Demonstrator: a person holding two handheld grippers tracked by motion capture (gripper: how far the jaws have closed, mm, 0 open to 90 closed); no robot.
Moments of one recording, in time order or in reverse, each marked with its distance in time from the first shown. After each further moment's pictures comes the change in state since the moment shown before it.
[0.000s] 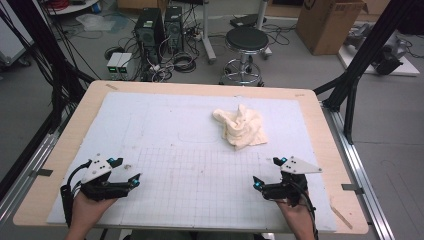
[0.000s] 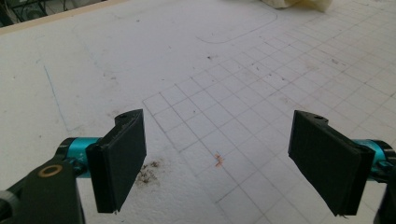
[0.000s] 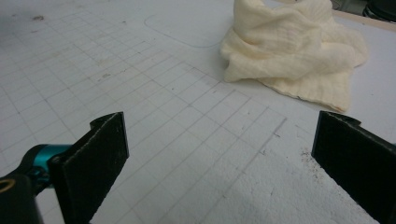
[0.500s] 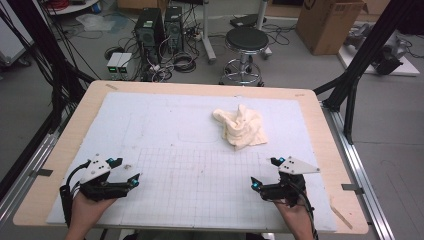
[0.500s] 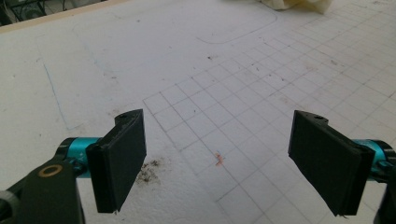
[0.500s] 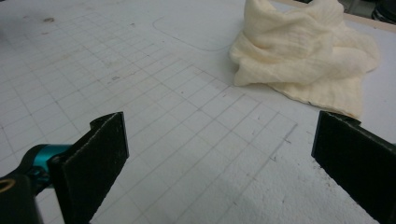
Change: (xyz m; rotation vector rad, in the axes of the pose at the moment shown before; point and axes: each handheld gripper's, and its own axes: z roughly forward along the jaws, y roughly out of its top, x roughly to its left) left arm 0.001 -0.001 -0.001 -0.006 -0.004 -0.008; right arm 0.004 0.003 0.002 -0.002 0.024 -0.011
